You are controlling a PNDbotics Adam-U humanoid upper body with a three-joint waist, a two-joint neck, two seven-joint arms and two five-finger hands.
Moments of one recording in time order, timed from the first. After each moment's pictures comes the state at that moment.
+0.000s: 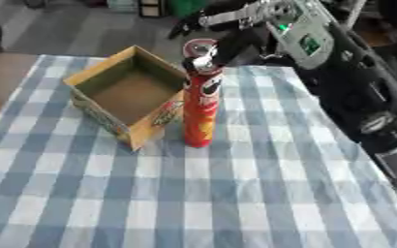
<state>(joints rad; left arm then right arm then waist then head) -0.09 0.26 -0.01 -1.87 -0.11 -0.11 -0.38 -0.95 -0.66 0.31 -1.36 0.43 -0.23 0.89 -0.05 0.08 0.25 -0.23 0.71</state>
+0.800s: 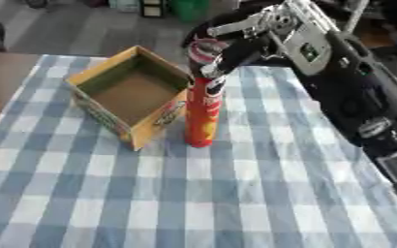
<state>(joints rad) -0.09 0.26 -0.01 -1.87 -0.11 -0.11 -0.38 -0.93 -0.66 0.31 -1.32 0.50 -0.23 0.90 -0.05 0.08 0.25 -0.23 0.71</state>
